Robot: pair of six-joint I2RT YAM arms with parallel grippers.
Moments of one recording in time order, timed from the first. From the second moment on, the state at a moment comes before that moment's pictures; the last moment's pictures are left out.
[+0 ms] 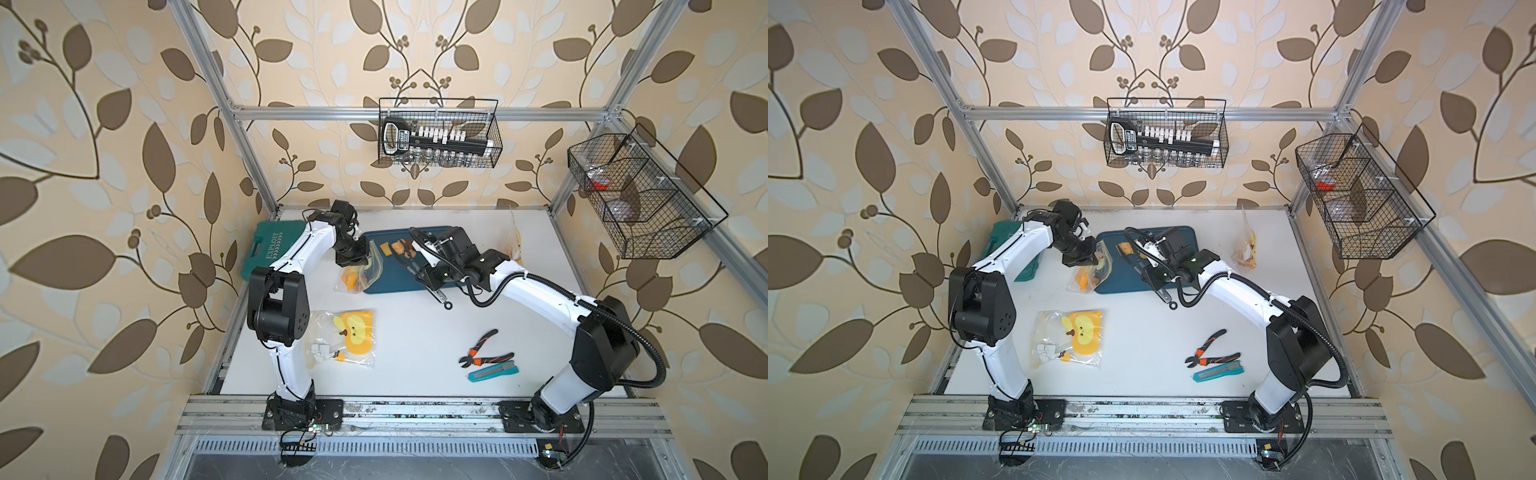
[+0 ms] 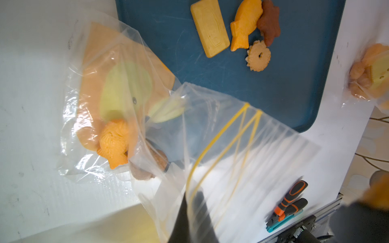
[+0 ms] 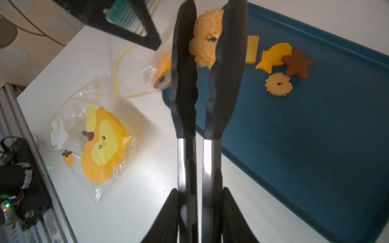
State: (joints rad) left arm -0.18 1.88 1.62 -1.01 0.37 -0.34; right arm 0.64 1.64 1.30 -0.51 -0.21 0.04
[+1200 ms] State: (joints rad) left arm -0.17 1.88 1.62 -1.01 0.38 -0.34; right arm 0.79 1.99 1.76 -0.91 -0.07 -0.12
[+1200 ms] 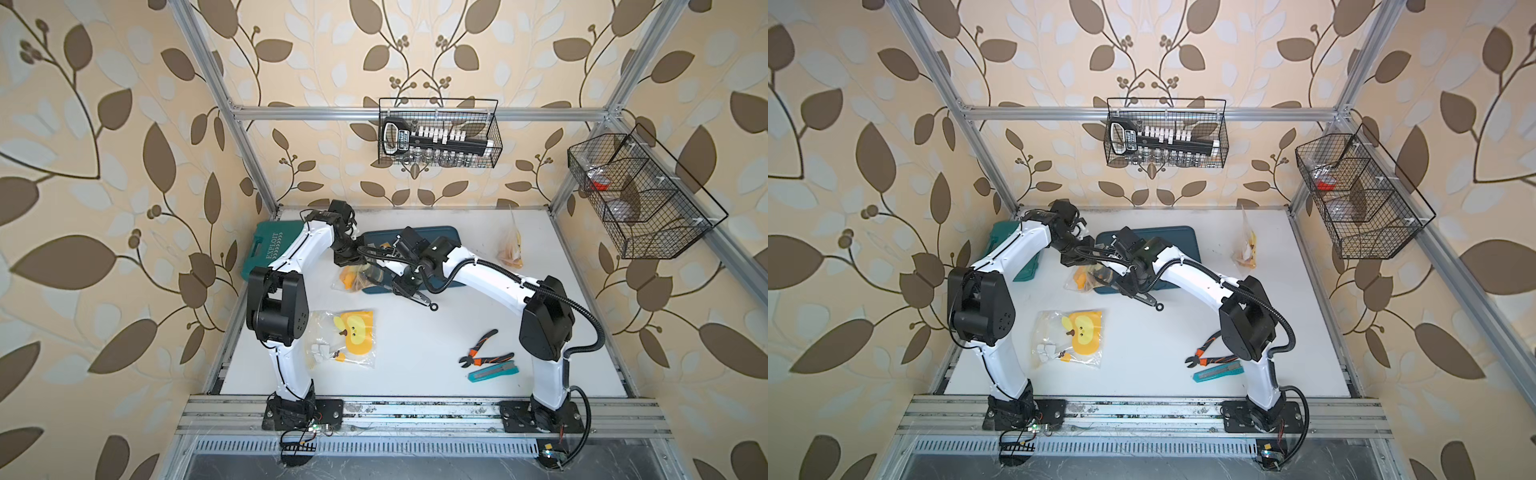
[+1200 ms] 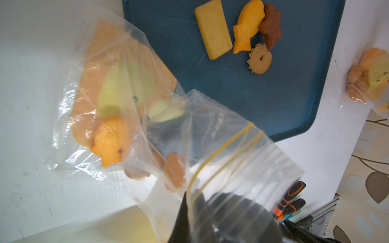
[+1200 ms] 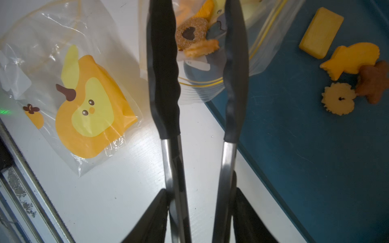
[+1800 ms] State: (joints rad) left arm -0.17 1.88 1.62 -1.02 0.33 -0.34; right arm 0.67 1.46 1.15 -0.48 -0.09 0.05
